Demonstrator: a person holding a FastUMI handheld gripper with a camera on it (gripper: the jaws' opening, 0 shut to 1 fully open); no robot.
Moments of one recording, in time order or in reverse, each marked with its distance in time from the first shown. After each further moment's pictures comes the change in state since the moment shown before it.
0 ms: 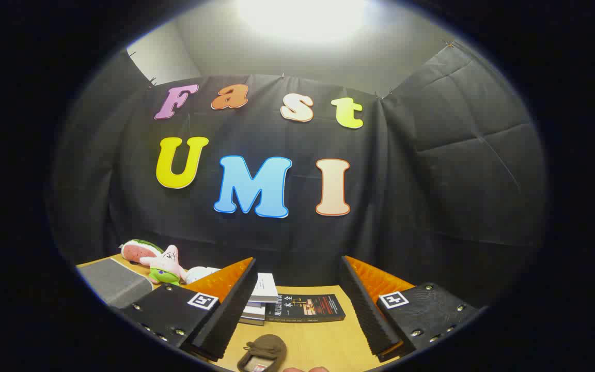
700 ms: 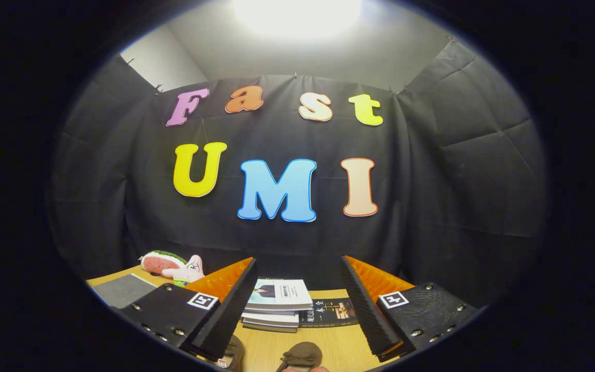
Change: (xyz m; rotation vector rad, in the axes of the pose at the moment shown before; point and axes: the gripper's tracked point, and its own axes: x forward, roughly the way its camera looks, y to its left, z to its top) arm 0.026 0.055 0.011 0.049 -0.001 0.109
